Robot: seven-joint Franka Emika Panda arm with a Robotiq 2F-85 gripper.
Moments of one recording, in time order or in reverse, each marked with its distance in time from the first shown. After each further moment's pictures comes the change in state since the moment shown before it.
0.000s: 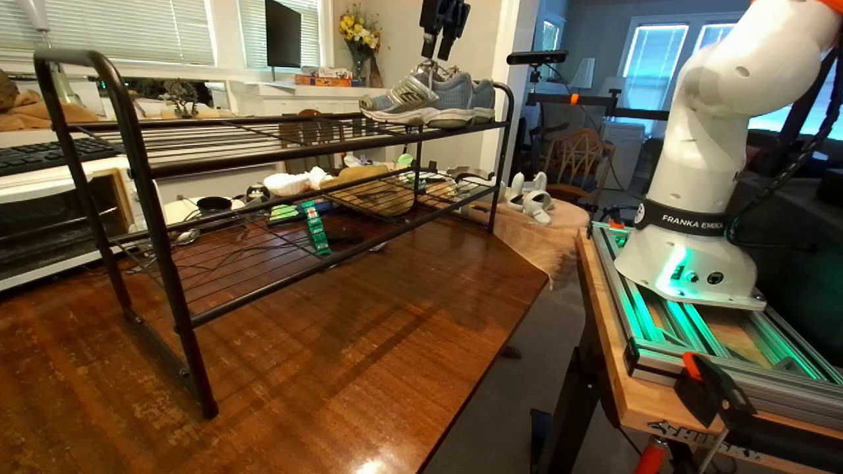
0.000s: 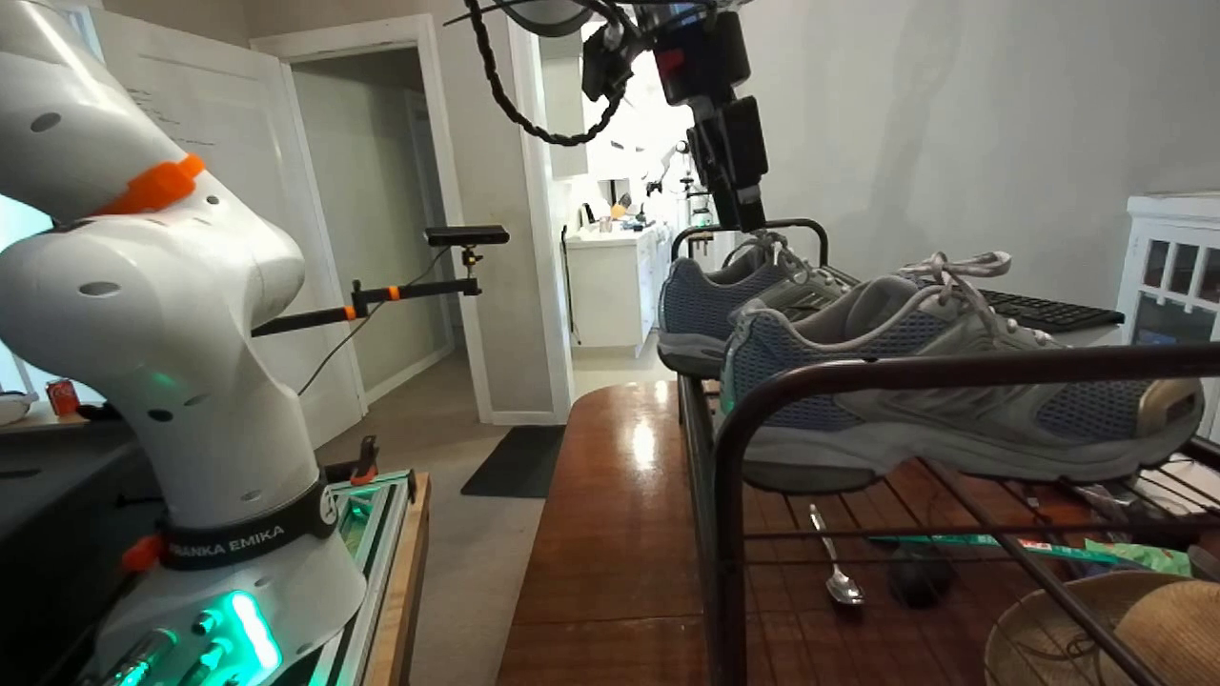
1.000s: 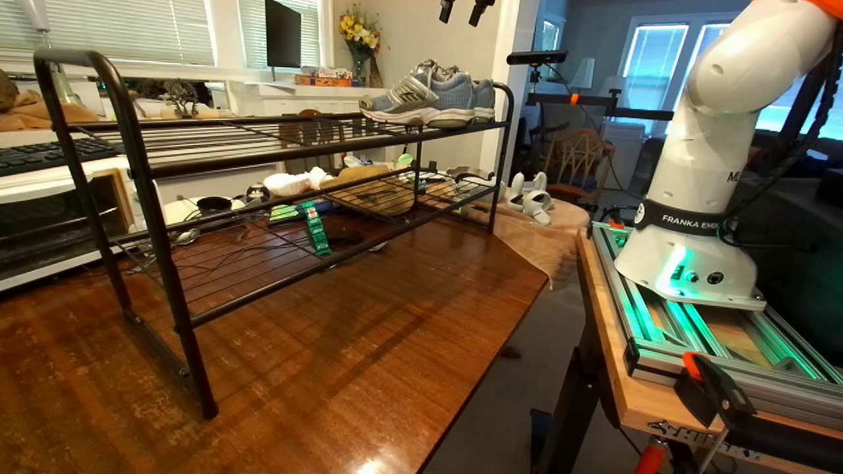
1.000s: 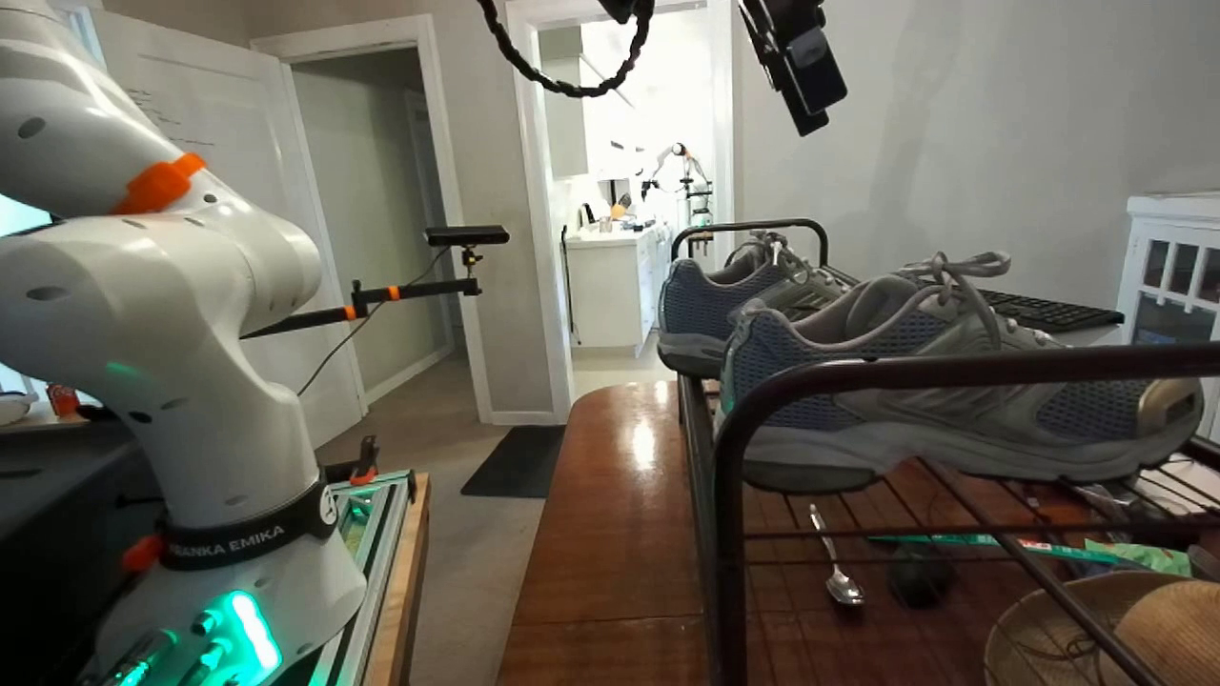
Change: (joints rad) arm -0.196 -0.060 -0.020 0.056 -0.145 0.033 0.179
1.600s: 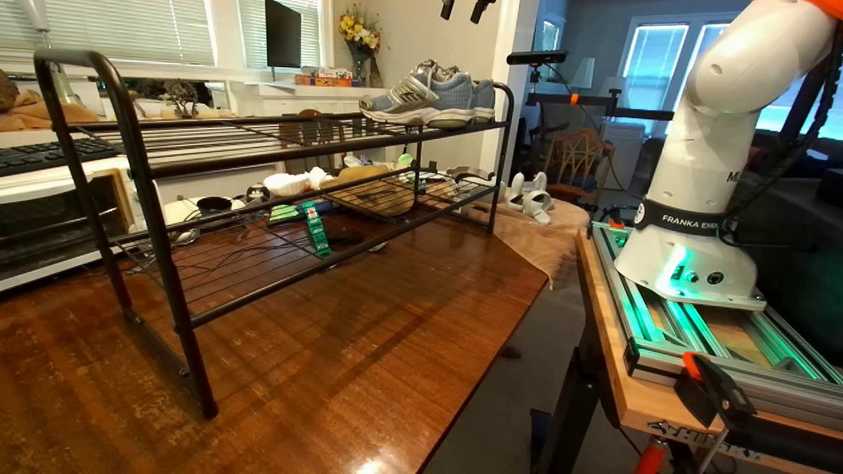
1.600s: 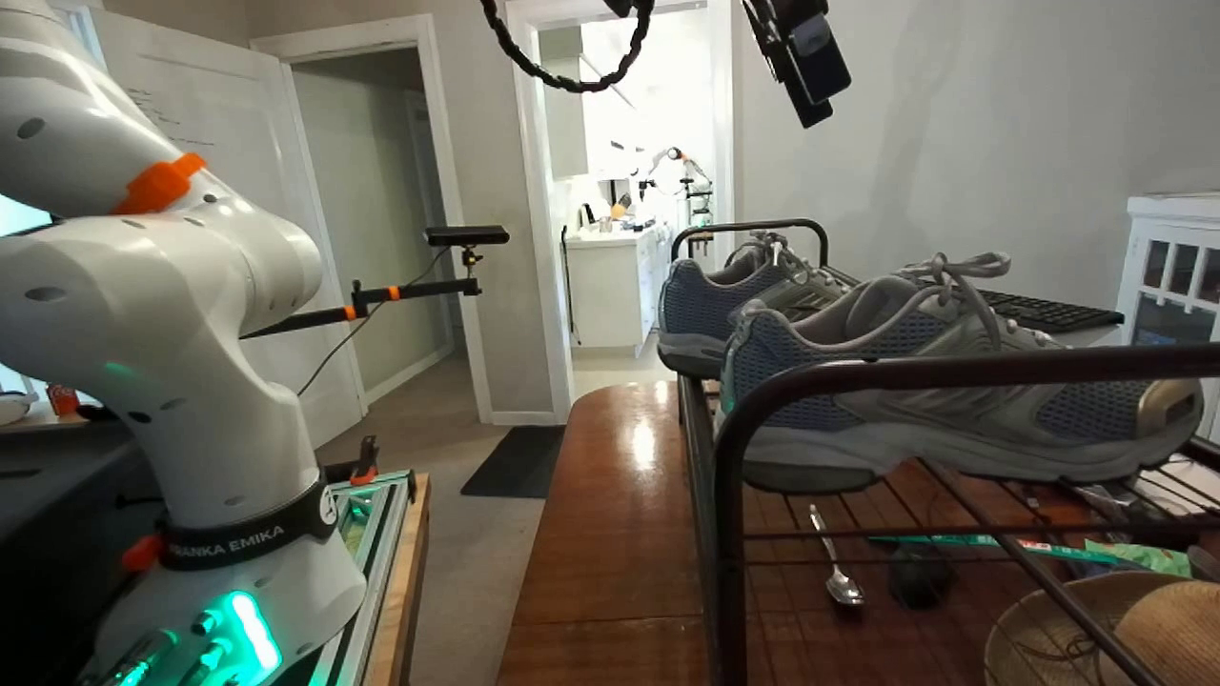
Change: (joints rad) arm -0.007 -0.005 -0.002 0.006 0.000 0.000 0.000
